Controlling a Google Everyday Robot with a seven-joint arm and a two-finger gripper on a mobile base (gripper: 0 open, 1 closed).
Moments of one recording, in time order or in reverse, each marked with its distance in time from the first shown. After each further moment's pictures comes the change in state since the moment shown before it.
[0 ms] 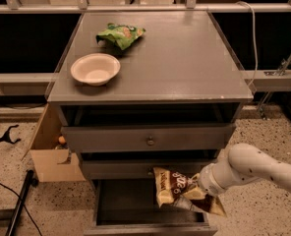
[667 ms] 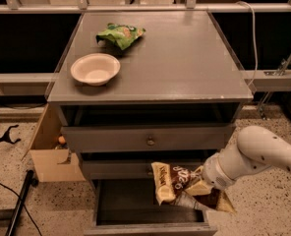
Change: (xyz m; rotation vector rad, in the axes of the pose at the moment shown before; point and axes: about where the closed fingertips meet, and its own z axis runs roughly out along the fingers) arm -0.046 0.044 -0.070 -0.046 0.020 -0.006
